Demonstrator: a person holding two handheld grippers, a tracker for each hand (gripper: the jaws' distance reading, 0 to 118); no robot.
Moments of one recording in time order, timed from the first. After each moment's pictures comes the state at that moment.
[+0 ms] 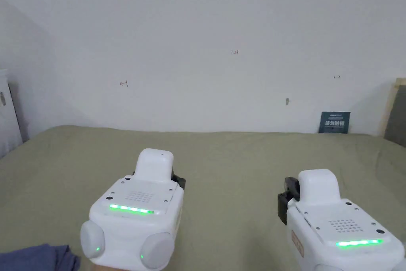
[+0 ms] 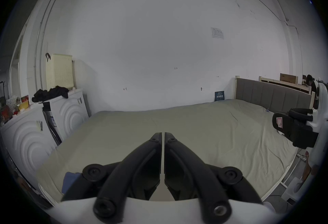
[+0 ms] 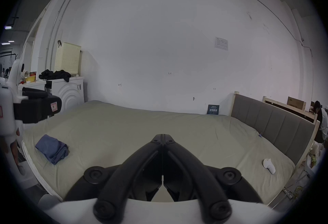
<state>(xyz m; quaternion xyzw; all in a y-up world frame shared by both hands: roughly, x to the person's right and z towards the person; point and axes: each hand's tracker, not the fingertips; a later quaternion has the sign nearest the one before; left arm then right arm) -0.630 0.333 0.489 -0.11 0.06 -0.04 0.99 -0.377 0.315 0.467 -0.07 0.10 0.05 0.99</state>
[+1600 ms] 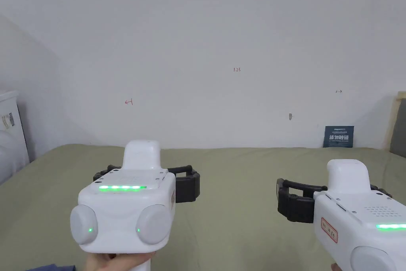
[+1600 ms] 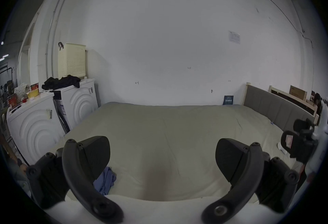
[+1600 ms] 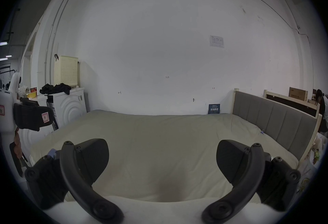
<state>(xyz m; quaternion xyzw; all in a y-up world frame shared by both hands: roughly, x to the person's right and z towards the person) -0.643 0.391 0.496 -0.14 0.11 0.01 0.98 -0.354 0.355 0.461 -0.07 0.11 0.01 0.99</state>
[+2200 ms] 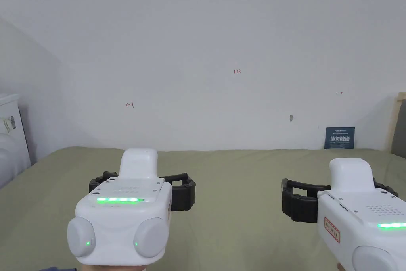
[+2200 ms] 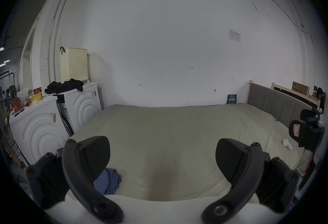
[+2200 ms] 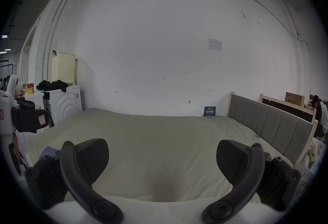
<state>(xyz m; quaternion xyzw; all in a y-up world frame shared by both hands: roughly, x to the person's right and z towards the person) -0.644 0.380 0.500 -0.13 0.13 0.00 0.98 -0.351 0.361 0.462 -0.06 0.10 0.02 0.99</state>
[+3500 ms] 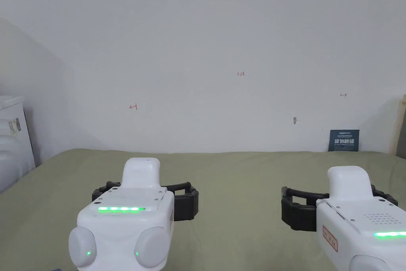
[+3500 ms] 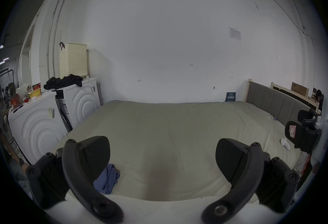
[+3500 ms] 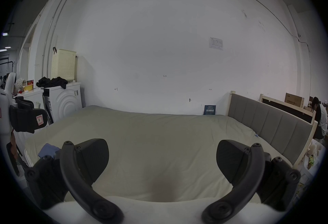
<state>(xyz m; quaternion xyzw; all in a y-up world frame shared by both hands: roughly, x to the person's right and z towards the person) -0.645 0.372 0.503 -0.15 0.12 0.01 0.98 -0.358 0.355 0.461 -0.07 0.09 0.03 0.99</state>
